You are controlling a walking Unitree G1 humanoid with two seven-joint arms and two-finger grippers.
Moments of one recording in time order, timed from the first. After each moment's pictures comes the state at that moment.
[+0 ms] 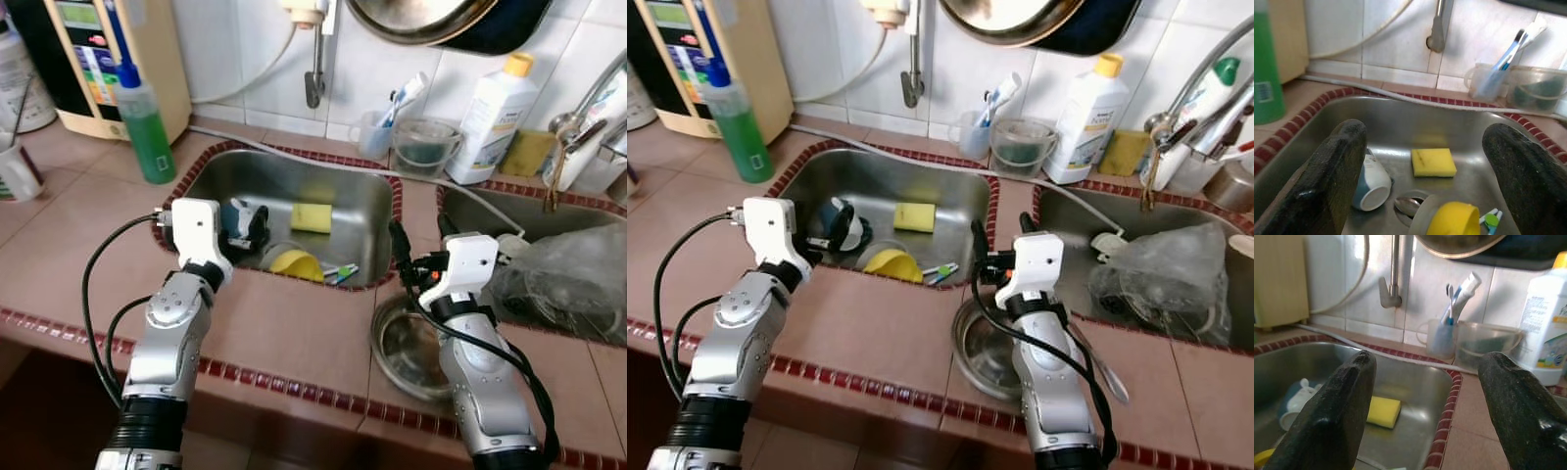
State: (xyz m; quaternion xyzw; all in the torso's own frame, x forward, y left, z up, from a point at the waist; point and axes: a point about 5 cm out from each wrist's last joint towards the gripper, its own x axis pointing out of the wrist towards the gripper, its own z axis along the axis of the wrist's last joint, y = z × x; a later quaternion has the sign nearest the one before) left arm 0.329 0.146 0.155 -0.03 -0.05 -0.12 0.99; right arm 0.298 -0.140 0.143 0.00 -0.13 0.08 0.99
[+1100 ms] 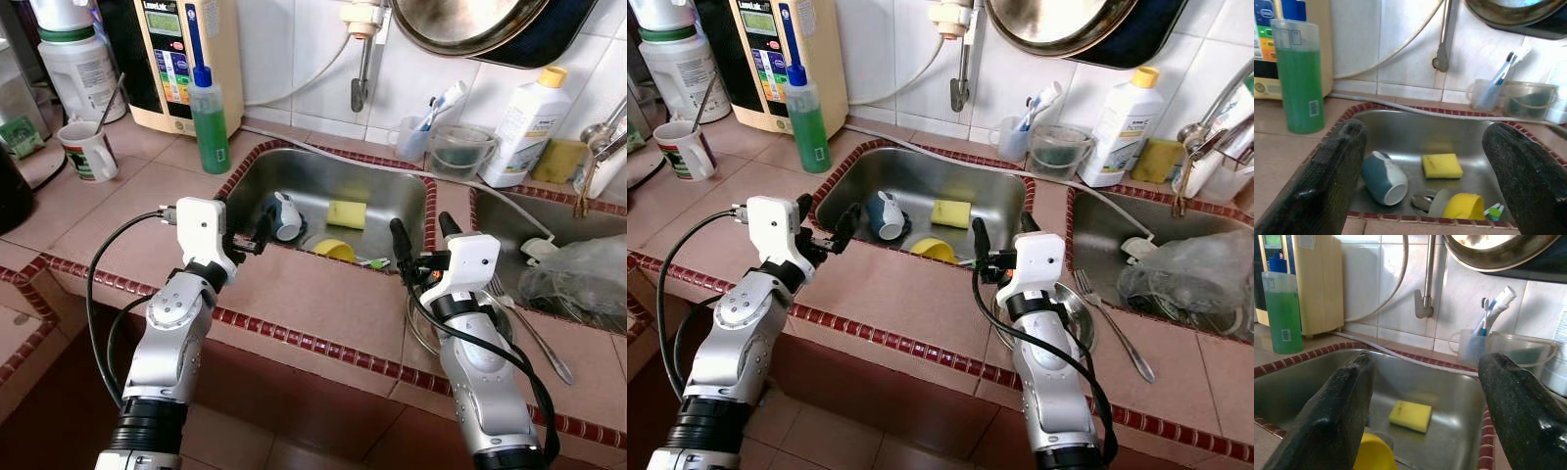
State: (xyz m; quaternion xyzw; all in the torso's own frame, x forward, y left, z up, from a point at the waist) left arm 0.326 0.141 0.159 -0.03 -0.07 -0.16 0.98; right arm 0.298 -0.139 0.143 0.00 -0.14 0.08 0.99
